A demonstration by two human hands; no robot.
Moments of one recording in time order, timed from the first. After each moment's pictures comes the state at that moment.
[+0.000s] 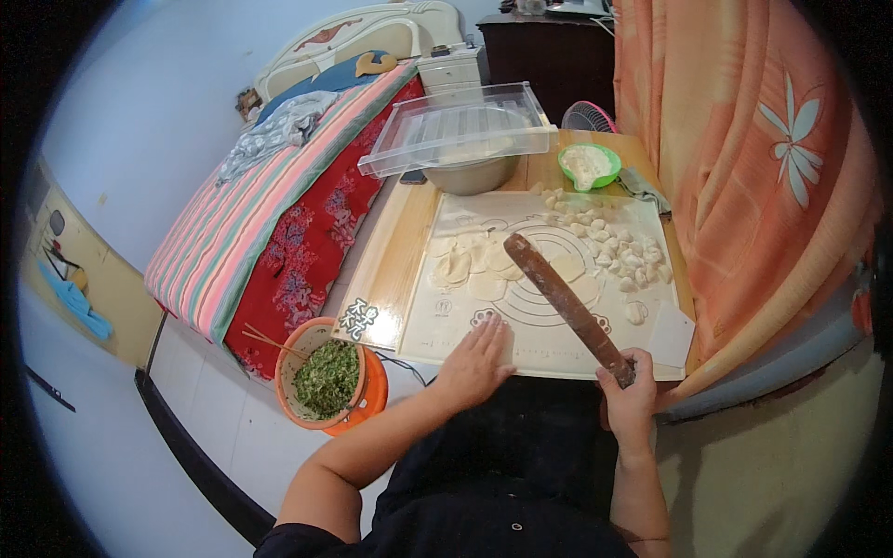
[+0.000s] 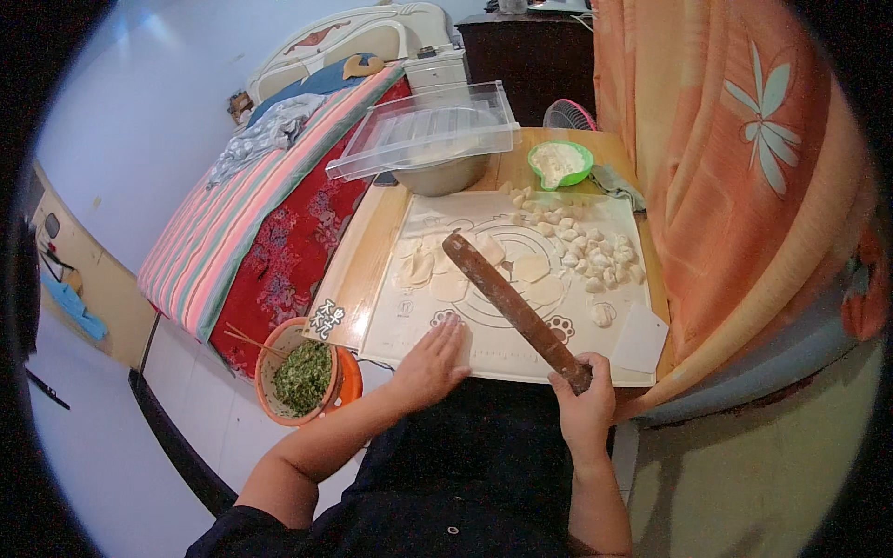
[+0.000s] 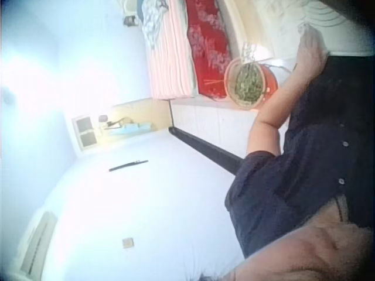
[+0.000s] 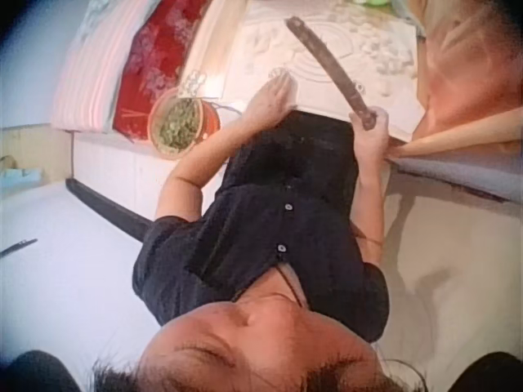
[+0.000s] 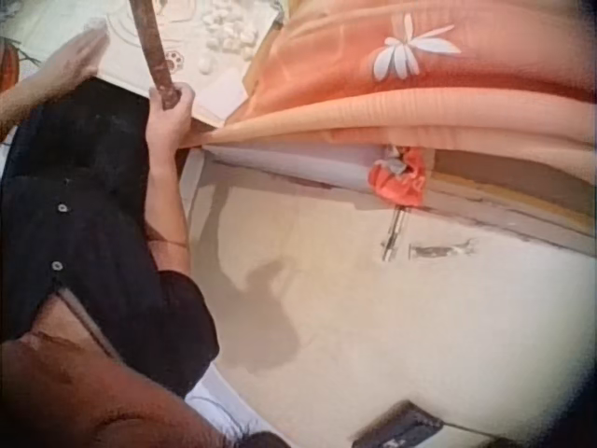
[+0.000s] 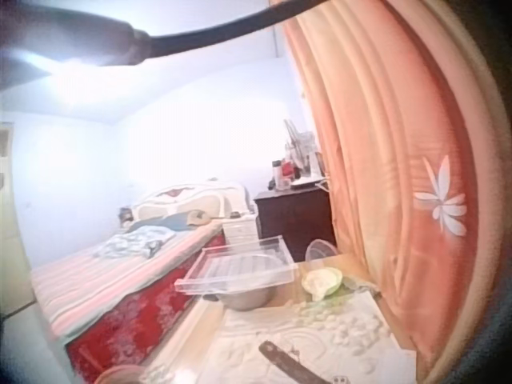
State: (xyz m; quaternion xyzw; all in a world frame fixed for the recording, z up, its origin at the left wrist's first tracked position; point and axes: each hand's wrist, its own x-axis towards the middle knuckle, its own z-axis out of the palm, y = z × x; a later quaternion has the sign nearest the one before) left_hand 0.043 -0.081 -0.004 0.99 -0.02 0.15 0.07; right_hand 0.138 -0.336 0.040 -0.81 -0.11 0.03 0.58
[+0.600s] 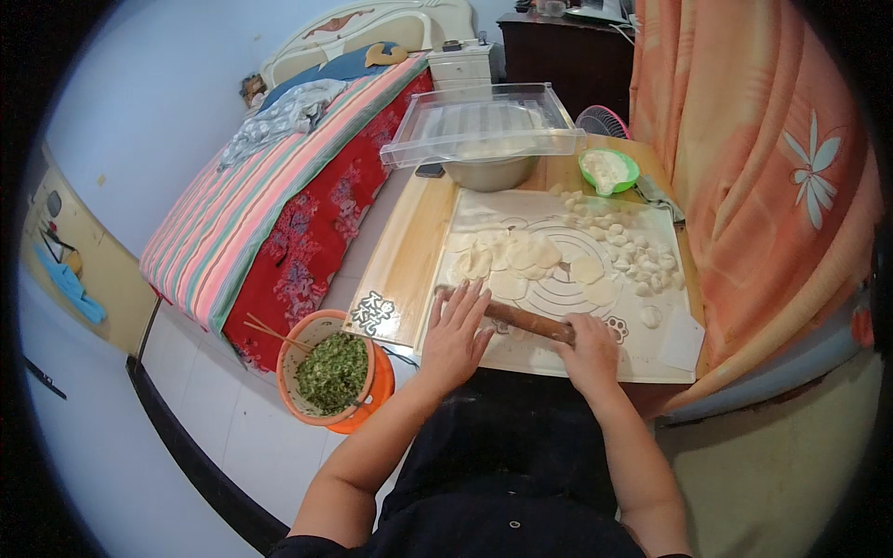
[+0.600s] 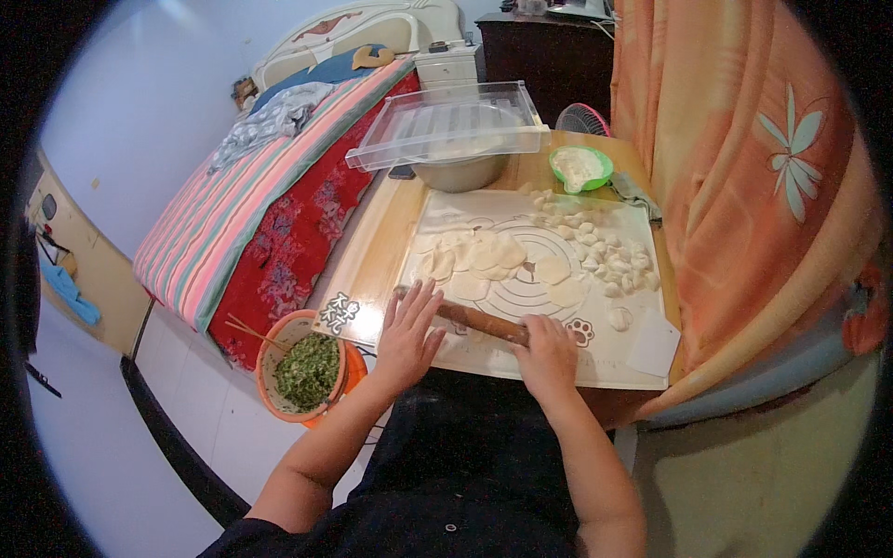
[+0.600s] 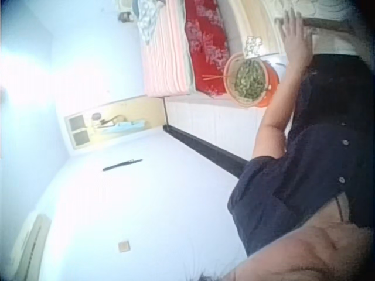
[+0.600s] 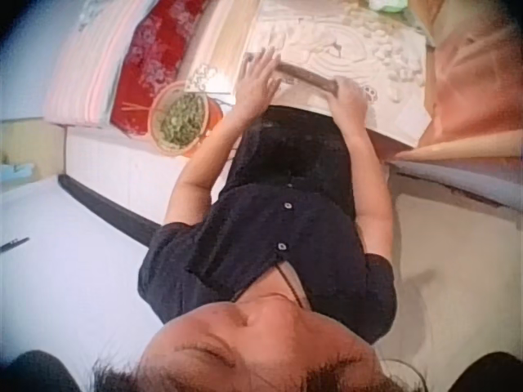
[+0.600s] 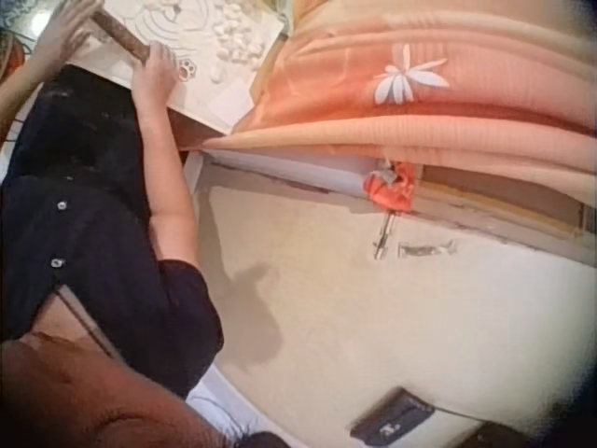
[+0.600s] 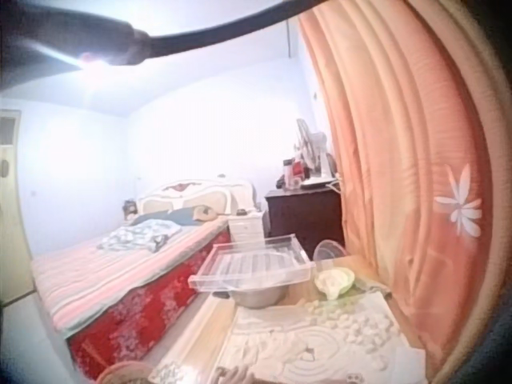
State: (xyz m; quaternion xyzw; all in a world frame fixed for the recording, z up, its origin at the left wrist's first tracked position) left_hand 0.024 -0.033 0.030 0.95 0.08 0.27 0.12; right_hand 0.158 -0.238 0.037 -0.87 -0.37 -0.02 0.32
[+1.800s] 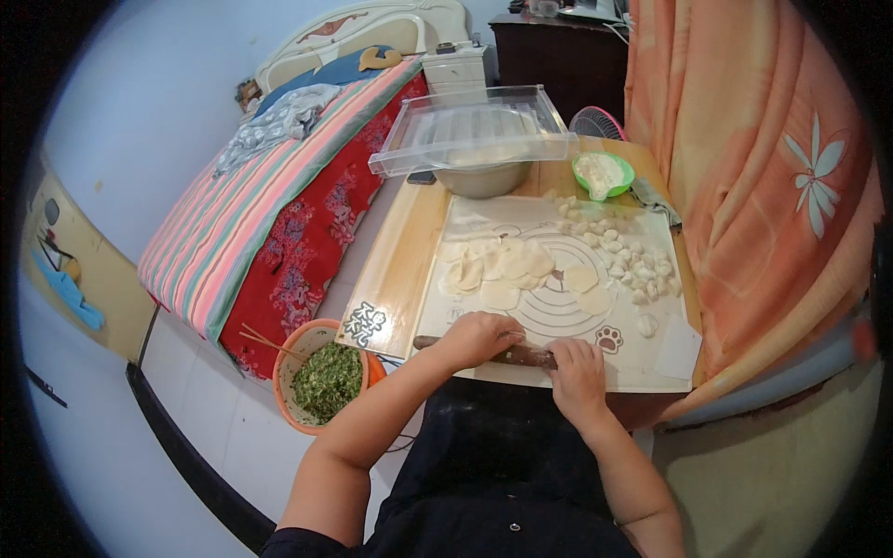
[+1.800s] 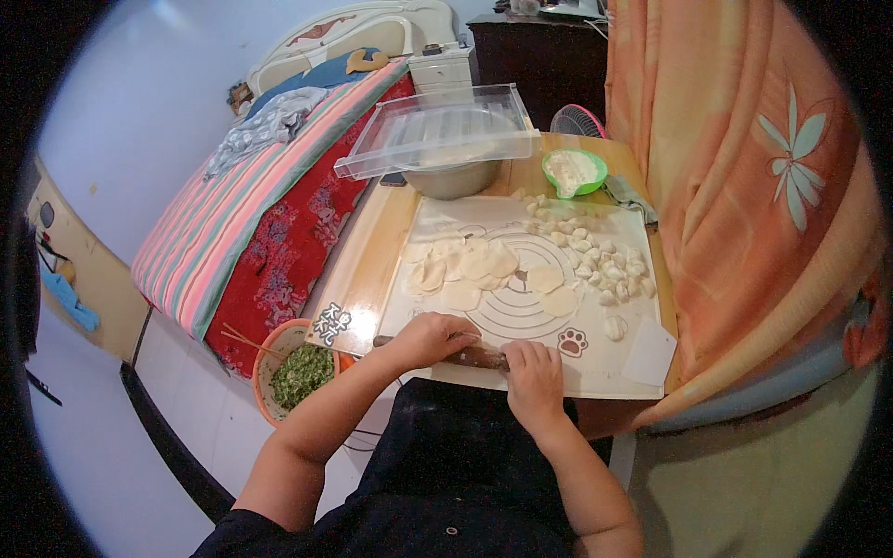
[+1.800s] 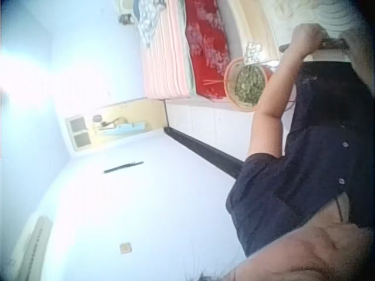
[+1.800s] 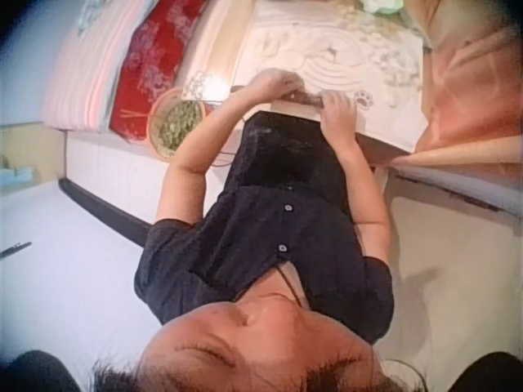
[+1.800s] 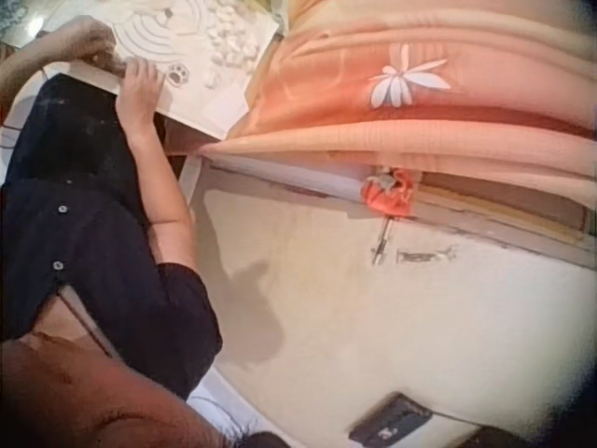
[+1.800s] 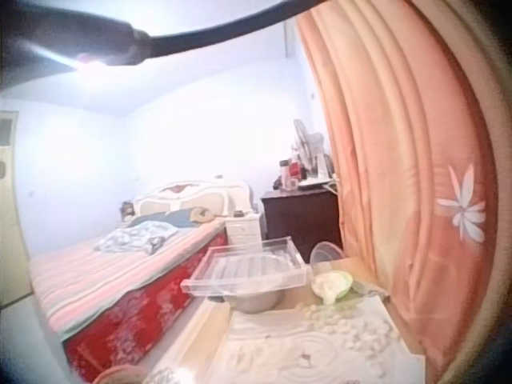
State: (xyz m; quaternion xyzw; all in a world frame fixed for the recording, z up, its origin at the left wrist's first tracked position) left_hand 0.087 -0.027 0.044 0.95 -0.02 0.02 0.32; right_hand 0.148 -0.250 0.024 -0.82 -0.48 -0.10 0.28
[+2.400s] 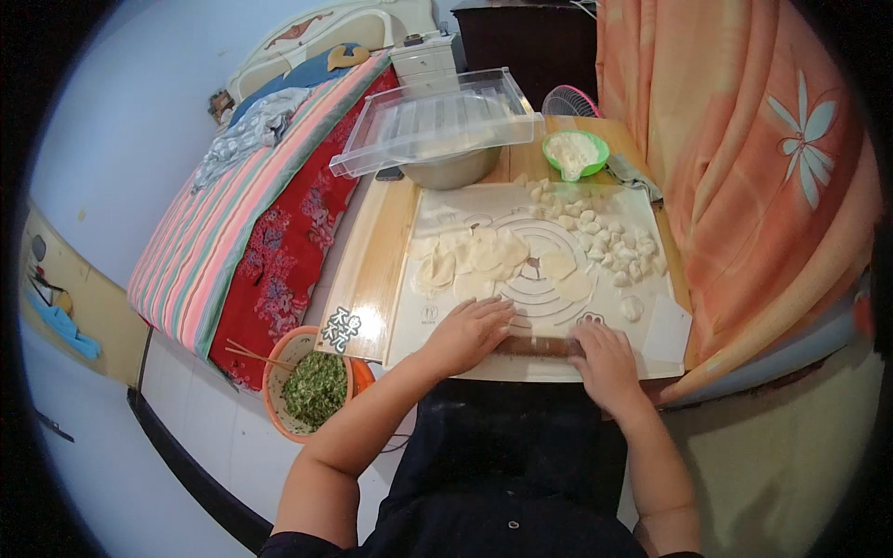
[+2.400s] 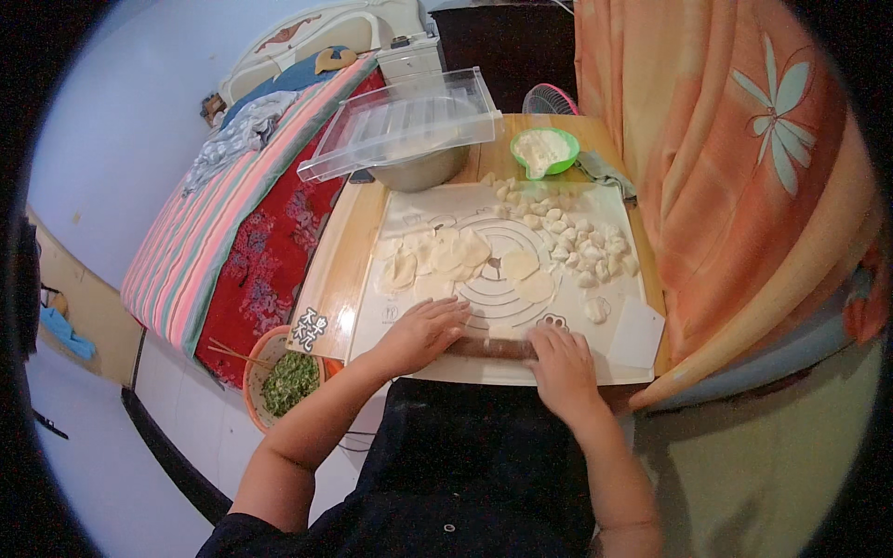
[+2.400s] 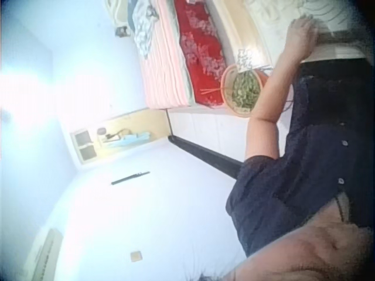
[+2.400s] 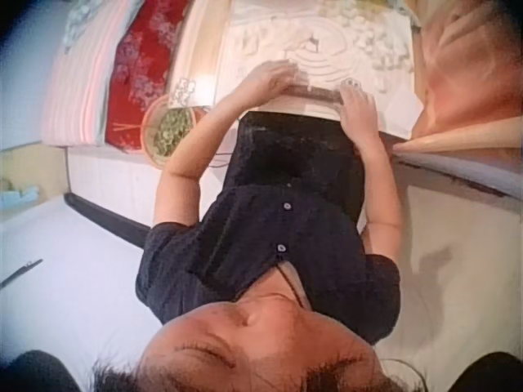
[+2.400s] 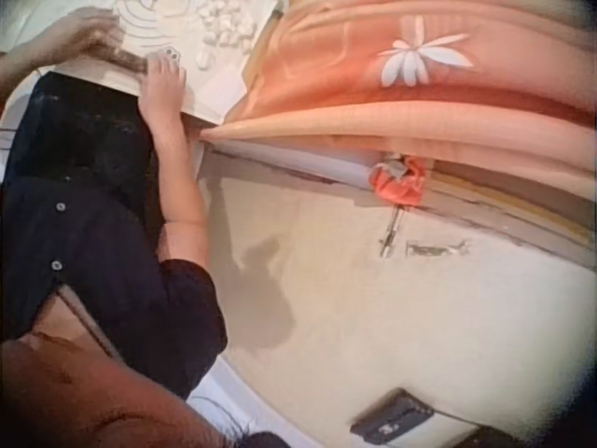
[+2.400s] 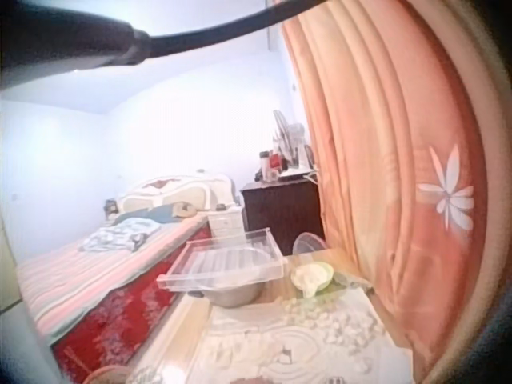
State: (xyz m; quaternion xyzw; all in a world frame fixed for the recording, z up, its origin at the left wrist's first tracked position) left_hand 0.097 -0.040 0.029 0.96 -0.10 0.07 0.24; right_hand 0.184 -0.308 0.029 -0.85 -0.45 -0.05 0.26
